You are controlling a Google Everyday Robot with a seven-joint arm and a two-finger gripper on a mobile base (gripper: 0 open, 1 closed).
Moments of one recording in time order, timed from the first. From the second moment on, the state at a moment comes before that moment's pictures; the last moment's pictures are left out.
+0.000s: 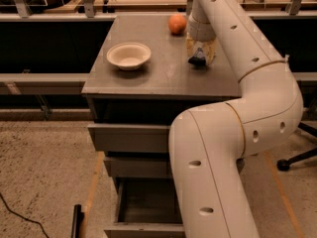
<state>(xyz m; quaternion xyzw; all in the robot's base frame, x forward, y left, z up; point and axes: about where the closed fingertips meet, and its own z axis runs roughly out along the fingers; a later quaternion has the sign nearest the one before) 0.785 -0.144 0.855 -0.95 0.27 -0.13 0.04</state>
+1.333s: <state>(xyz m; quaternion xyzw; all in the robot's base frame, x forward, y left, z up) 0.704 -0.125 0.949 -0.89 0.37 -0.04 0.26</state>
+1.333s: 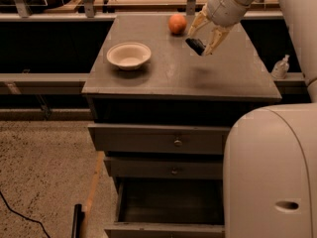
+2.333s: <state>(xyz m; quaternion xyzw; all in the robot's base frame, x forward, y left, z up) 0.595 -0.116 1.016 -0.73 0.55 0.05 0.40</state>
